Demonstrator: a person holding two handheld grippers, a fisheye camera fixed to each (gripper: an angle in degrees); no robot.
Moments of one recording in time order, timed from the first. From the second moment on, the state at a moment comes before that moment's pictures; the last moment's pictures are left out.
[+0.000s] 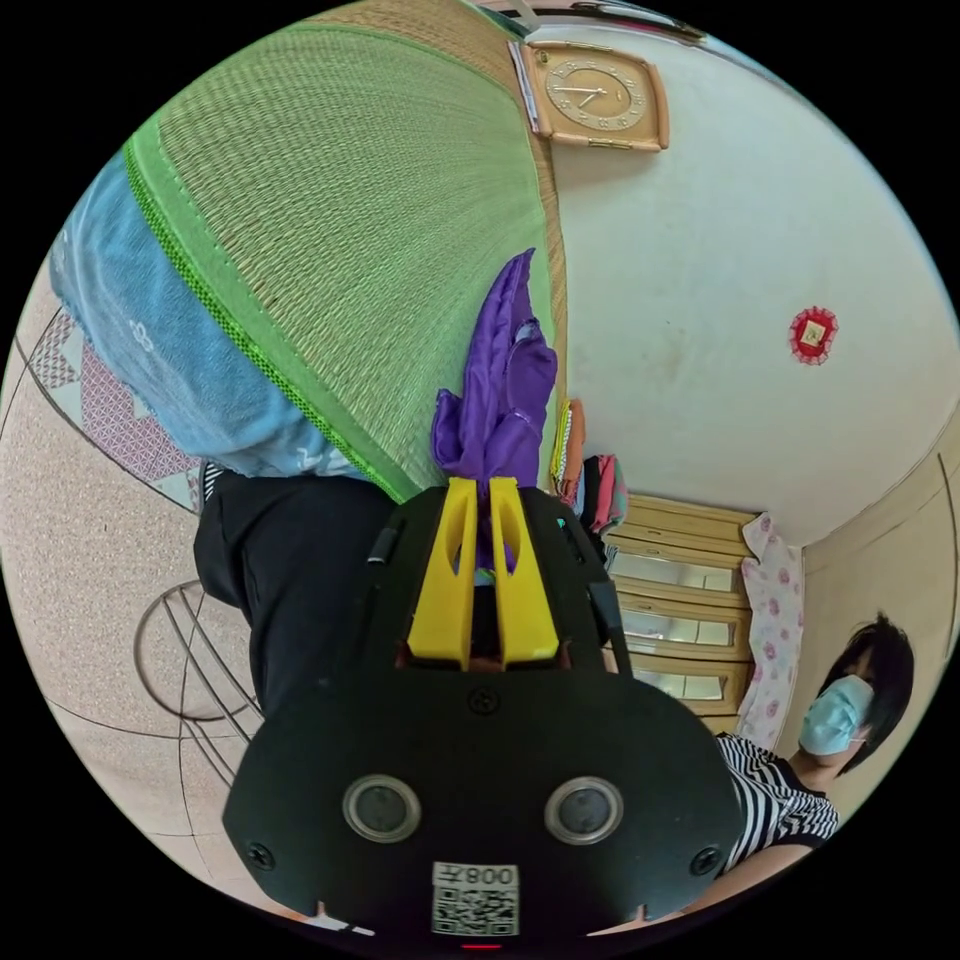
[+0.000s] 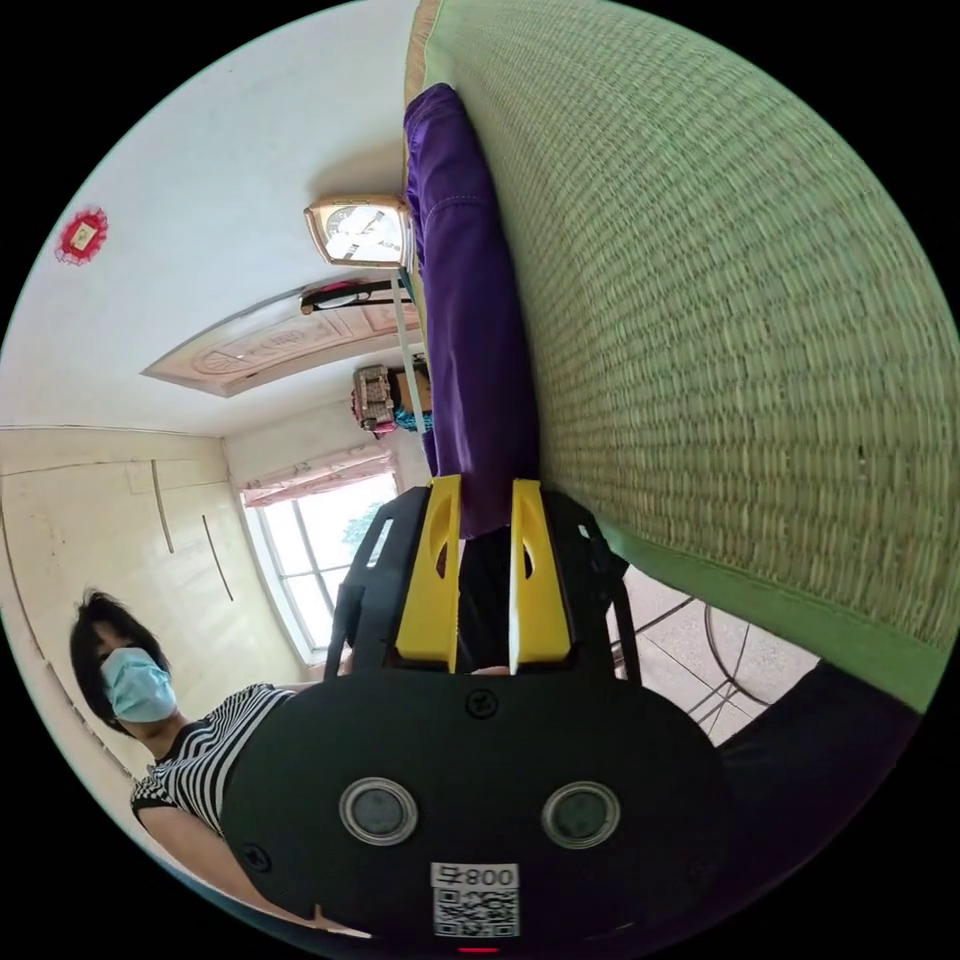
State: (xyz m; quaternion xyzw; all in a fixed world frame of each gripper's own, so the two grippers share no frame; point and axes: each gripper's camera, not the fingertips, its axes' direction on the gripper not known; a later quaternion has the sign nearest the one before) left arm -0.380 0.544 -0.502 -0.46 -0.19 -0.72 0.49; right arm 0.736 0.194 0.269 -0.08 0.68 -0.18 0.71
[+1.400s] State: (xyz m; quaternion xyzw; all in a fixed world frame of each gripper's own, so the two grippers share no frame) left arm -0.156 0.741 -0.164 -0.45 0.14 -0.63 0.61; right arm 0.352 0.272 0.078 -0.15 0.53 -0.41 0.72
